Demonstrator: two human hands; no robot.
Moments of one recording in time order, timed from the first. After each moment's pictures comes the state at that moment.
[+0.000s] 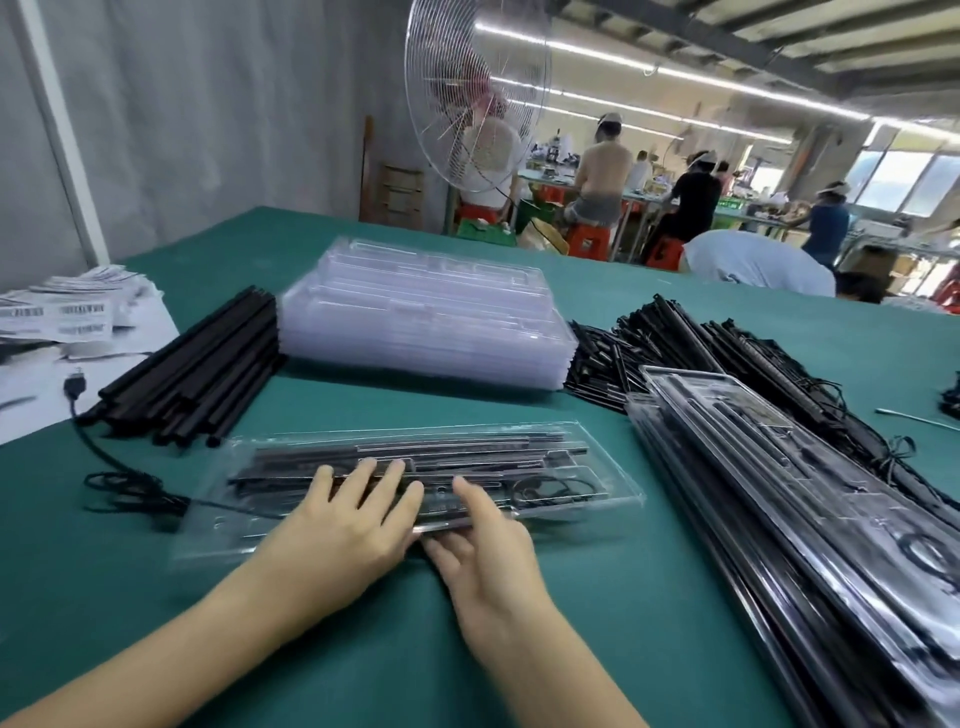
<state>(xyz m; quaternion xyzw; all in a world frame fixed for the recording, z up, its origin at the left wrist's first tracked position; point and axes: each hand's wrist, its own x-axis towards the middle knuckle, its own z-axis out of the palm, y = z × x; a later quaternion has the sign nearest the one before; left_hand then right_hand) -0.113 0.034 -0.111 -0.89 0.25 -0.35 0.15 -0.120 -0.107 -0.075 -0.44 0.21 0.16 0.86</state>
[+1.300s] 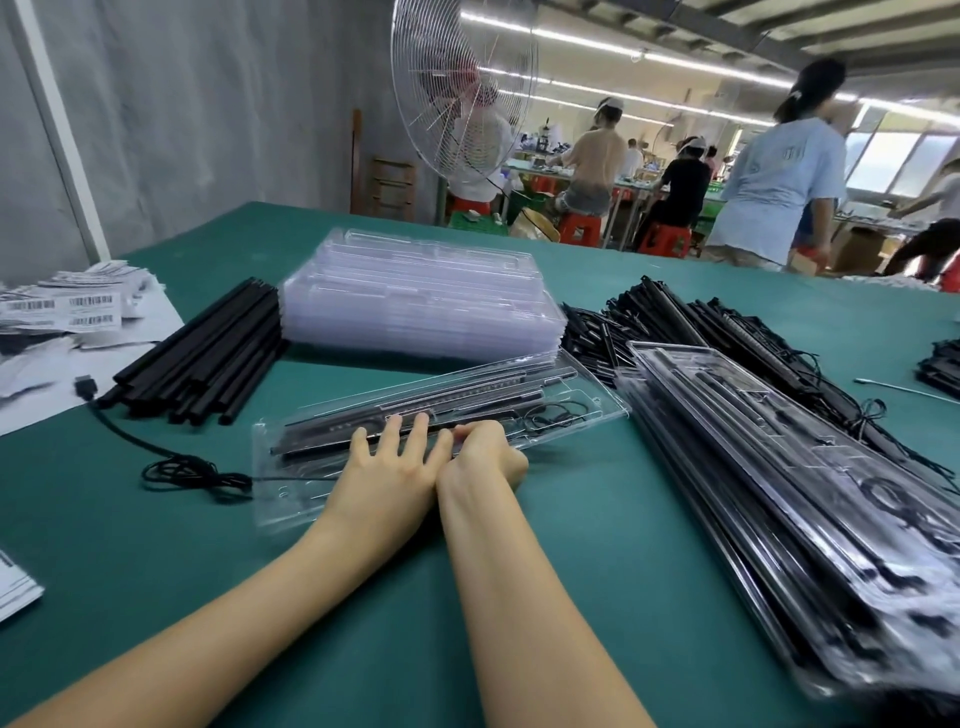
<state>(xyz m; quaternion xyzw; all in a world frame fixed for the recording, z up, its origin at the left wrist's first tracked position) -0.106 0.000 -0.104 -0.93 0.15 -0.30 0.14 -0.070 -0.078 -0.060 -0.45 0.39 -0.04 0.81</state>
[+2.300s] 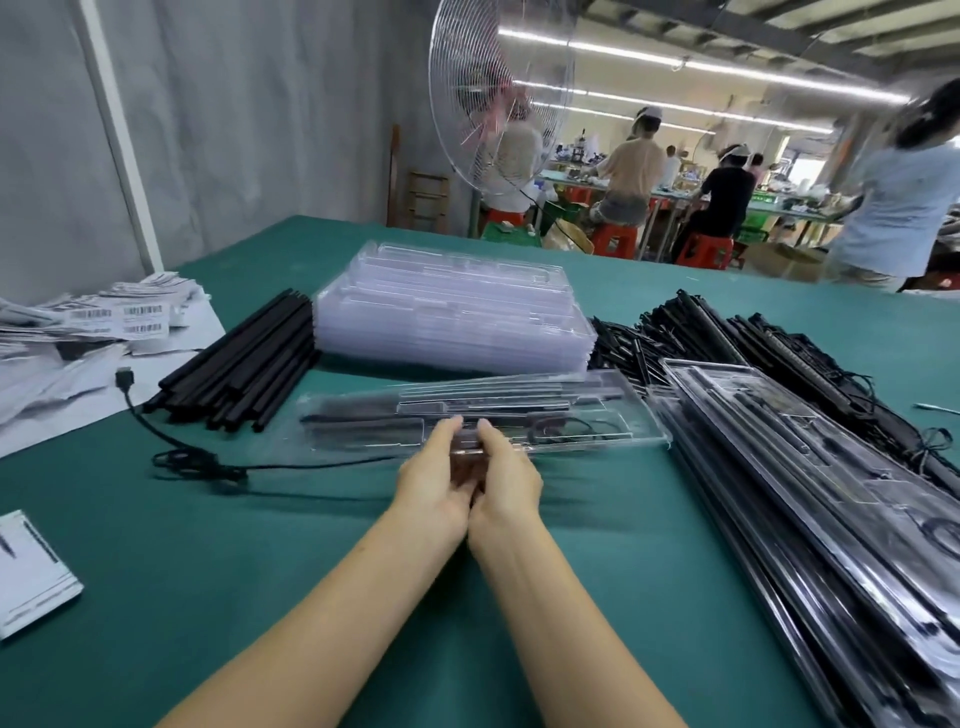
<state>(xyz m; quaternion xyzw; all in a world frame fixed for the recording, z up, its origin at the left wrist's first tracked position) -0.091 -0.043 -0.066 -0.30 -0.27 0.00 -0.92 -0.088 -0.089 -0.068 -0.40 0.23 0.06 0.89</state>
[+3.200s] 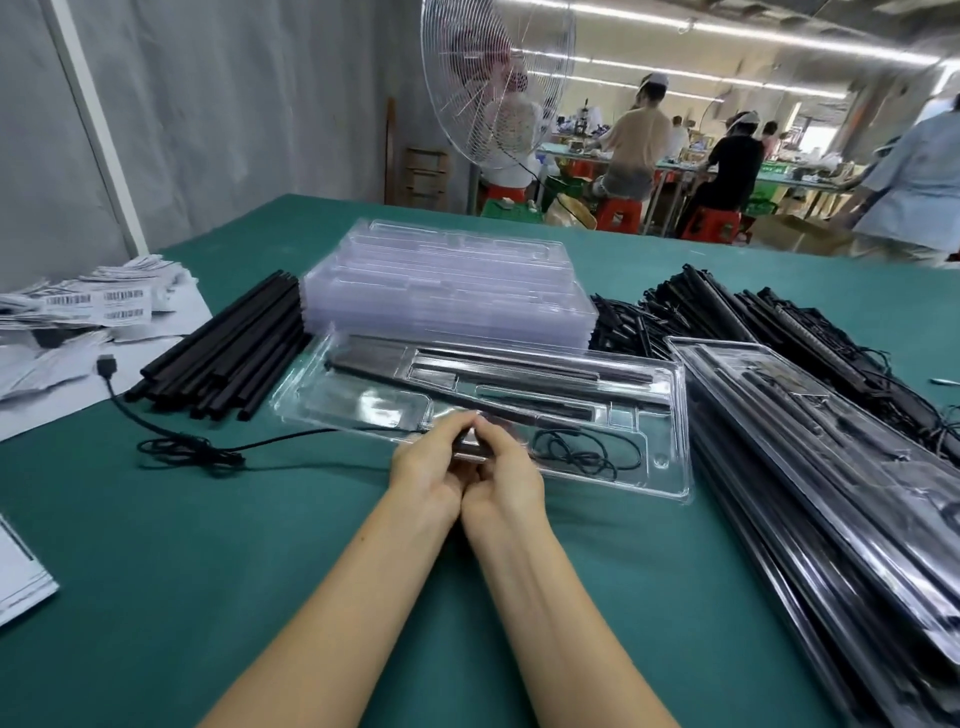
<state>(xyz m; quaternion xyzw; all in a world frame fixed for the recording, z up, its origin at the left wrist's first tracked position) -0.073 -0.046 -0.079 -0.34 -0.26 -0.01 -0.90 -0.088 -0.095 -0.068 -0.29 0.23 0.09 0.92</state>
